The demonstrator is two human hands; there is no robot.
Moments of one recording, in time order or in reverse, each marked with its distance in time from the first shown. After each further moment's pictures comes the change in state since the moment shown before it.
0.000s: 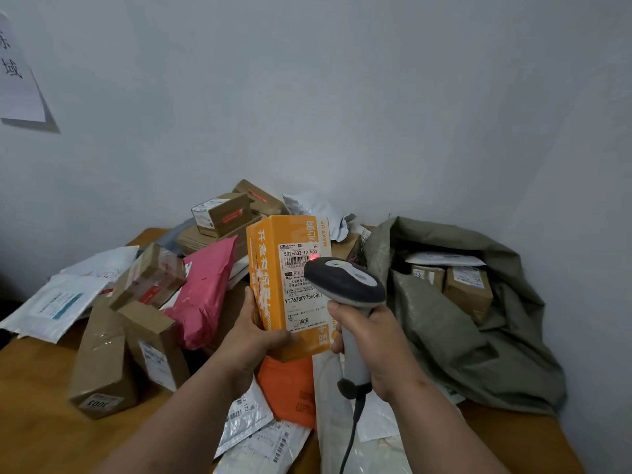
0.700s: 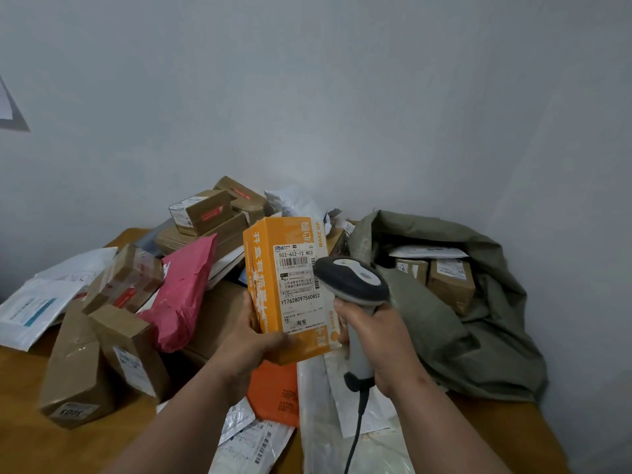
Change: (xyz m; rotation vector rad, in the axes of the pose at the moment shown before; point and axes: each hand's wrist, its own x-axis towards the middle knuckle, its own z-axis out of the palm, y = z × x) left_hand 0.003 -0.007 0.030 0.016 -0.025 -0.033; right_hand 0.009 0.021 -0.041 0.000 0.113 0.056
